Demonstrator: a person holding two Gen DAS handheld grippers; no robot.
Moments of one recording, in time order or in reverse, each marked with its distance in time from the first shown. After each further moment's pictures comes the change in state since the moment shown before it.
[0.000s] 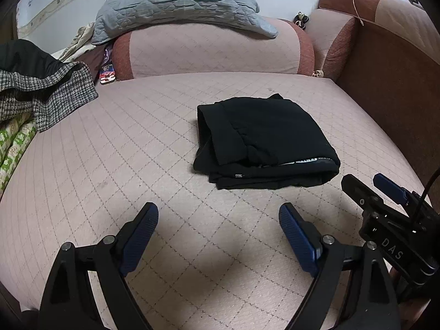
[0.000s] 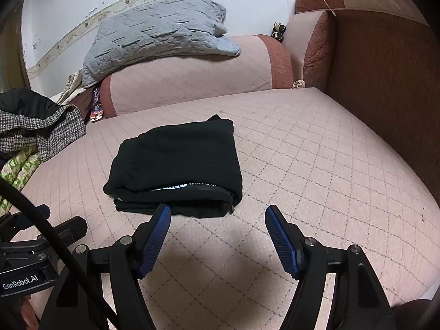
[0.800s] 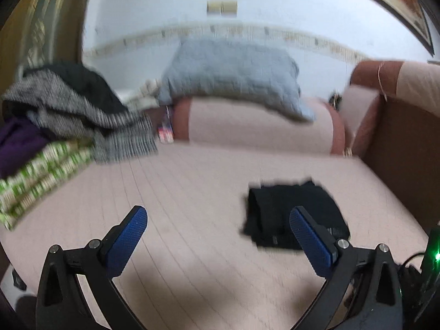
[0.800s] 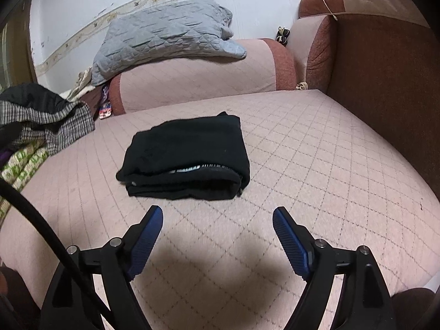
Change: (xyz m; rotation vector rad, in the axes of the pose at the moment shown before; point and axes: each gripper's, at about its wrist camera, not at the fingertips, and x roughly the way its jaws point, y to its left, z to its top) left arm -0.081 0.033 -0.007 -0.155 -0.334 0.160; right arm -0.021 0.012 -0.026 -0.025 -0.020 0.010
